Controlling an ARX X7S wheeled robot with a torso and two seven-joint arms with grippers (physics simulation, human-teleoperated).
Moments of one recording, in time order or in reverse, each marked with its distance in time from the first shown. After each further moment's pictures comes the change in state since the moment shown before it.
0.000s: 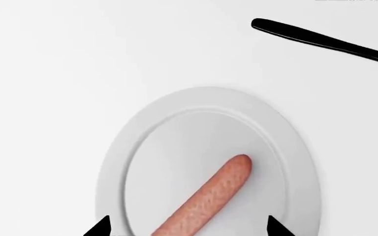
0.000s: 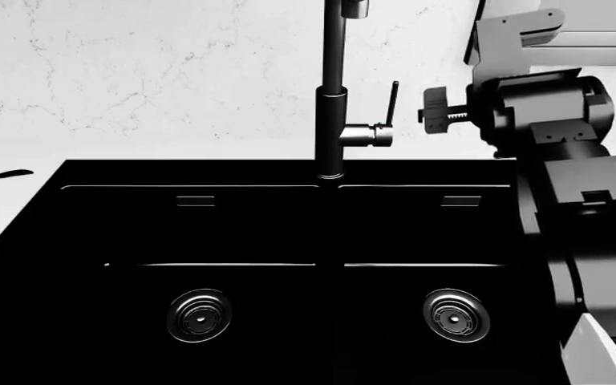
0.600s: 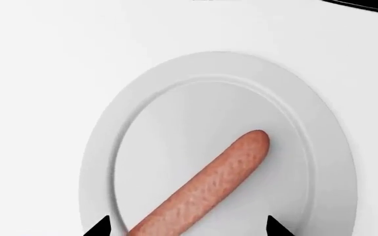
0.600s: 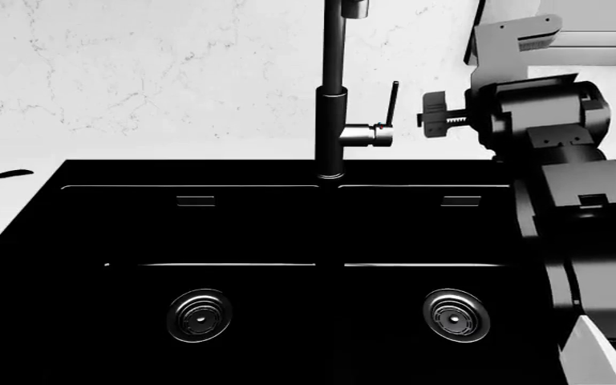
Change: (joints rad) left arm 0.111 0.005 -0.134 0.005 0.003 0.055 -0.080; right arm -0.012 0.000 -0.001 0.000 0.000 -0.004 0.002
